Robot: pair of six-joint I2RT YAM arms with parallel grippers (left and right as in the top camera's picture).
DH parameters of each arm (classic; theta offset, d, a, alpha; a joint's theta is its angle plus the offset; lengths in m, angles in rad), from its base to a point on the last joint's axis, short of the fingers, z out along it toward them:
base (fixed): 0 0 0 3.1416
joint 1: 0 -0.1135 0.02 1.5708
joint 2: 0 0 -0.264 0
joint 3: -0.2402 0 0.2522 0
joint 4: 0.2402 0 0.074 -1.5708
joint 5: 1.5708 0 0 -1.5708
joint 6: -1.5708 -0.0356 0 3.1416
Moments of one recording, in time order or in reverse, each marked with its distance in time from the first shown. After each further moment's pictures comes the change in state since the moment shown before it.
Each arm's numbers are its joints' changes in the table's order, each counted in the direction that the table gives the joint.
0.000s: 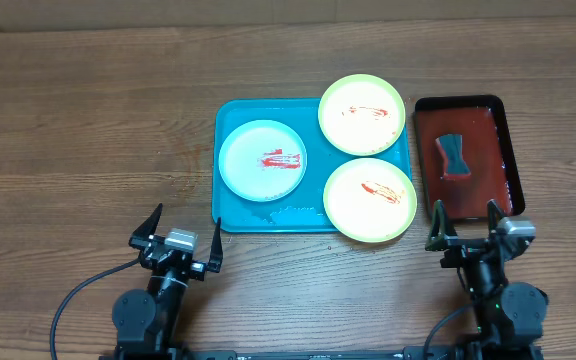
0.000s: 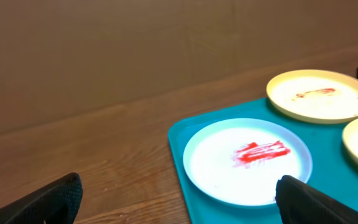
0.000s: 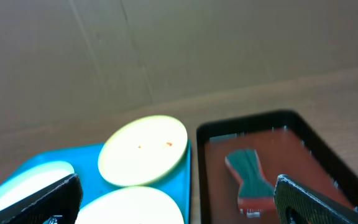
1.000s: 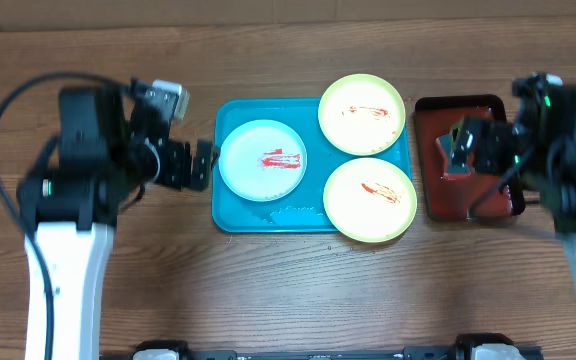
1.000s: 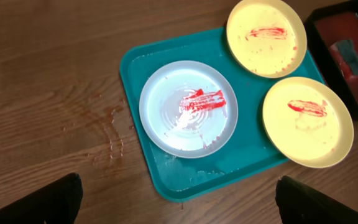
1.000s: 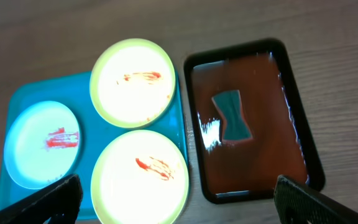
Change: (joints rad) left arm 0.000 1.288 -1.446 1.017 0.123 0.030; right arm 0.000 1.241 -1.408 1.009 0.002 0.038
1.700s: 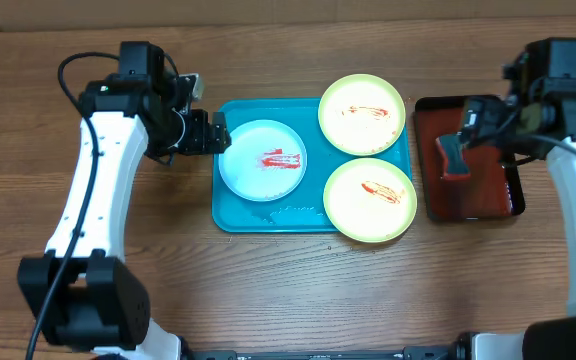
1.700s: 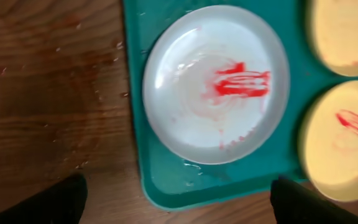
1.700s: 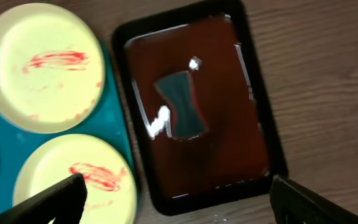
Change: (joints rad) left arm 0.006 0.437 -0.080 0.004 -0.027 0.203; right arm 0.093 0.293 -0.072 0.027 0.095 0.048
